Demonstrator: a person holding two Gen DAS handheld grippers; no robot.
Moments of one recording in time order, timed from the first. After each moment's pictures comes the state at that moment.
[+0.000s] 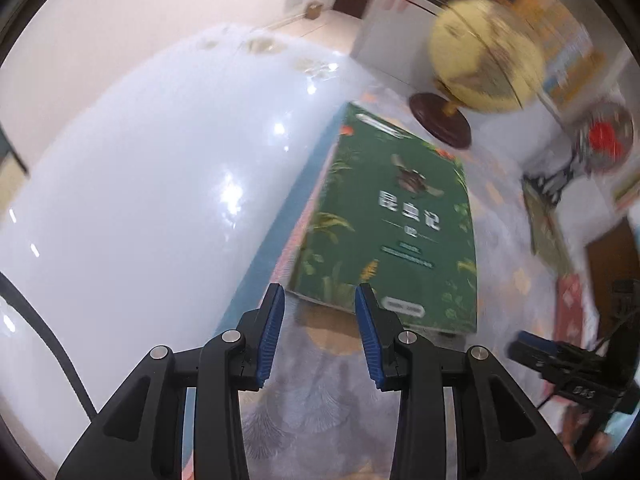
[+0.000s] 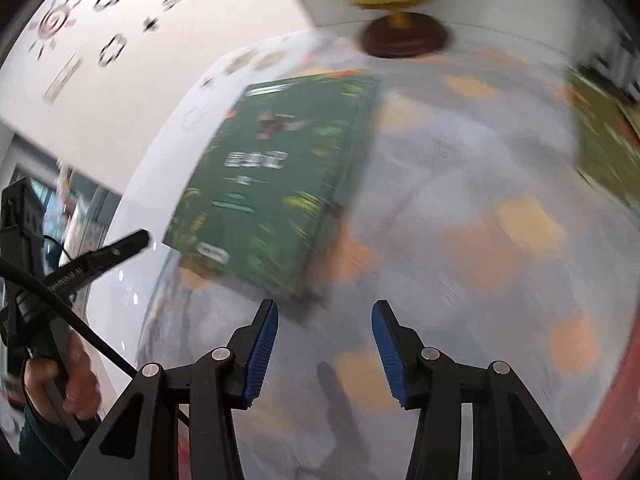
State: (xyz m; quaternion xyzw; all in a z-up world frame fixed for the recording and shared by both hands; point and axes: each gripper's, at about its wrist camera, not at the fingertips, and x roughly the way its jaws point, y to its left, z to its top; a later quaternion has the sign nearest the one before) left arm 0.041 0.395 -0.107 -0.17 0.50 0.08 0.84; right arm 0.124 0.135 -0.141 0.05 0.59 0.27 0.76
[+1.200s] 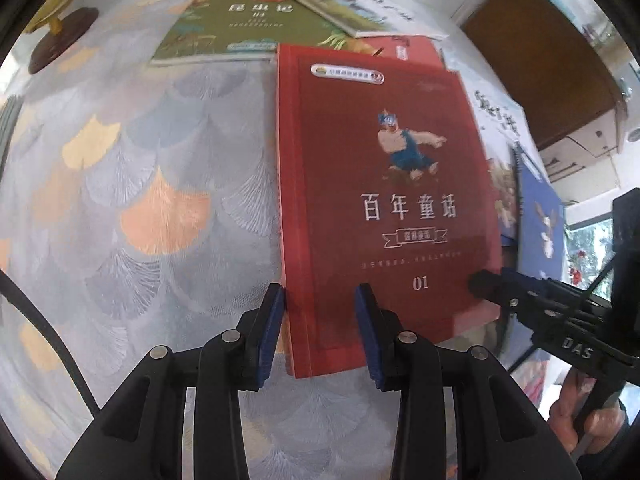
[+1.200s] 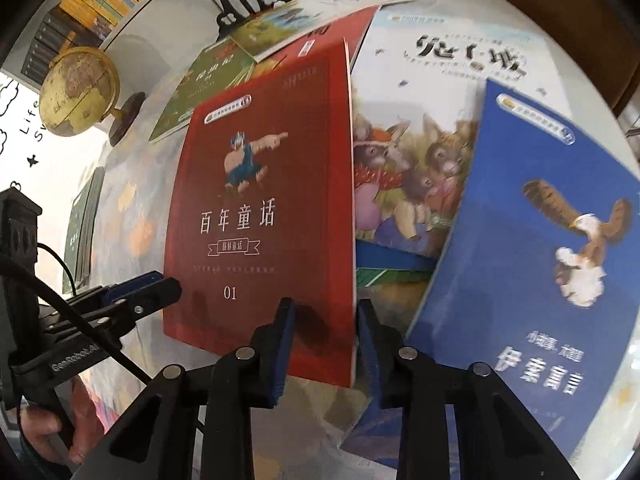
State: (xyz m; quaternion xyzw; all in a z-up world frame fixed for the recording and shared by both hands) left arm 0.082 -0.011 -0.164 -0.03 0.63 -0.17 0.76; right arm 0.048 -0.217 -0.174 0.17 0.61 0.06 0.77
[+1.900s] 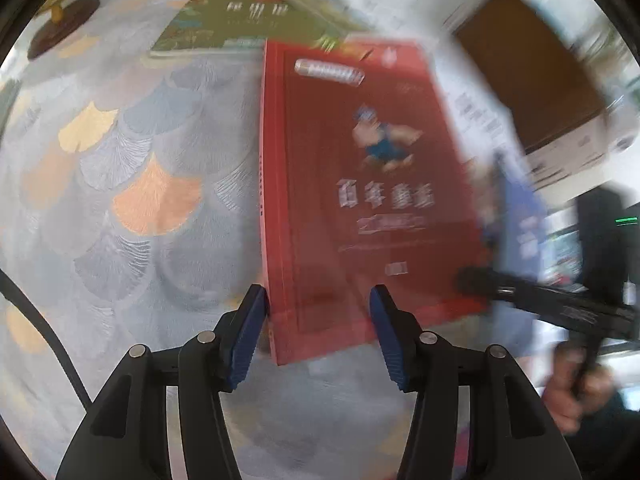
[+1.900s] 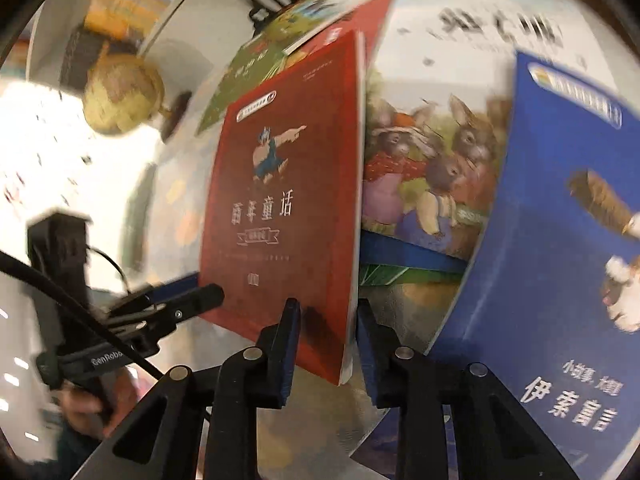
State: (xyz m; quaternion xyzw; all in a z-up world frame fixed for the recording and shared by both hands) left arm 0.071 0.001 -0.152 -0.10 0.61 -0.21 0.76; right arm 0.046 -0.248 -0.192 0.27 0.60 0.17 0.74
